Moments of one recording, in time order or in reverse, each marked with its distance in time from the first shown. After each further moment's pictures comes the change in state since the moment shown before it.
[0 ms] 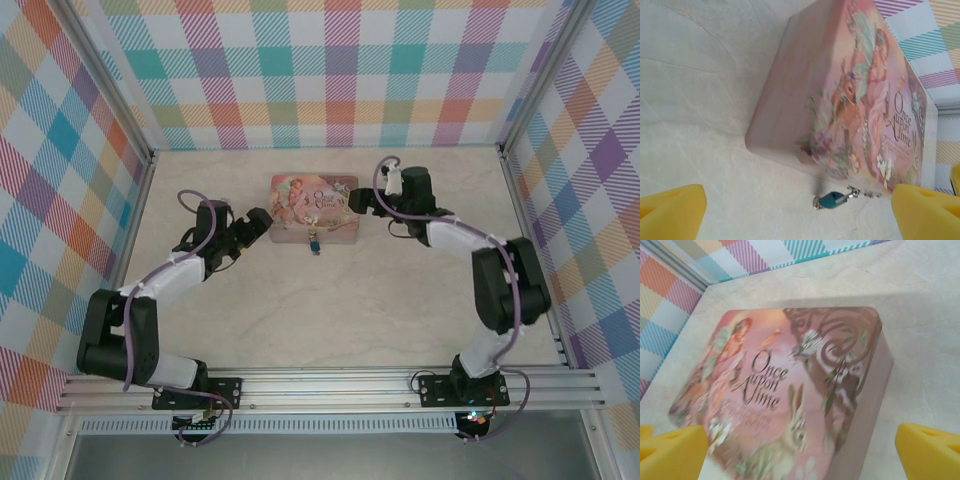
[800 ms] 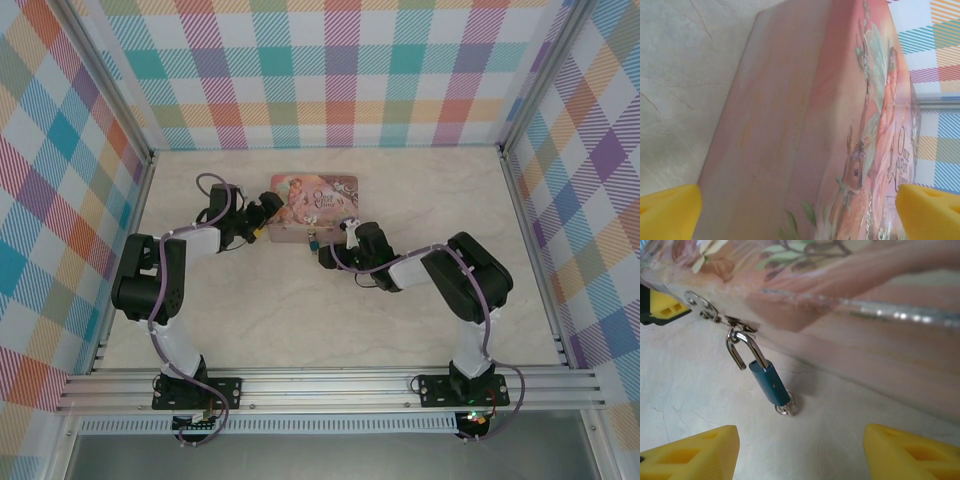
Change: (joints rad) left arm 0.022 0.372 0.210 0.174 0.190 -0.050; right arm 0.294 0.218 -0.237 0.404 0.154 0.082
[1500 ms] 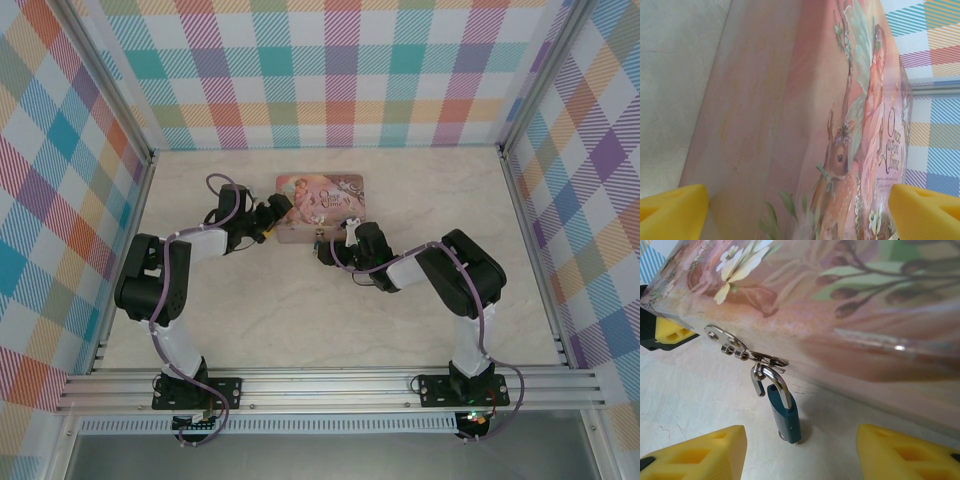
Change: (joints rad) left arm -0.064 -0.005 -0.004 0.023 0.000 -0.026; right arm -0.006 0.045 0.005 0.096 -0.002 0.047
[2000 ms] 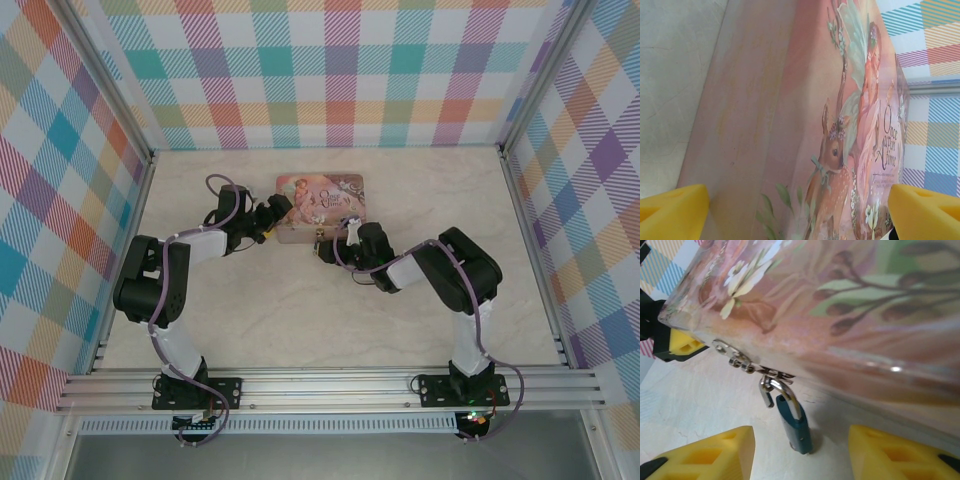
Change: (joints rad) left arm -0.003 -0.013 -0.011 0.006 -0.004 -0.003; right arm -0.013 0.042 -0.004 0.102 -0.065 0.063
